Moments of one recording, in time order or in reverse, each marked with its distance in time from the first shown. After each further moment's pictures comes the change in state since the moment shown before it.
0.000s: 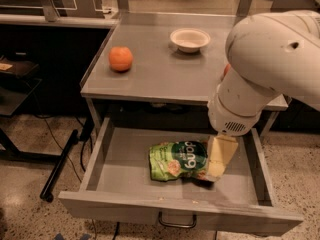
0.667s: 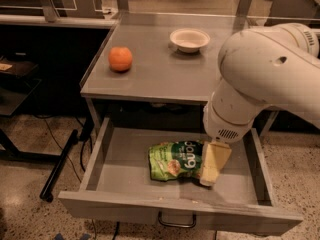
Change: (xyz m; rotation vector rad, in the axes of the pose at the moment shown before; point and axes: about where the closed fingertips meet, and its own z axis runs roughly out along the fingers) arm -0.008 0.005 0.015 0.009 -0.002 -0.003
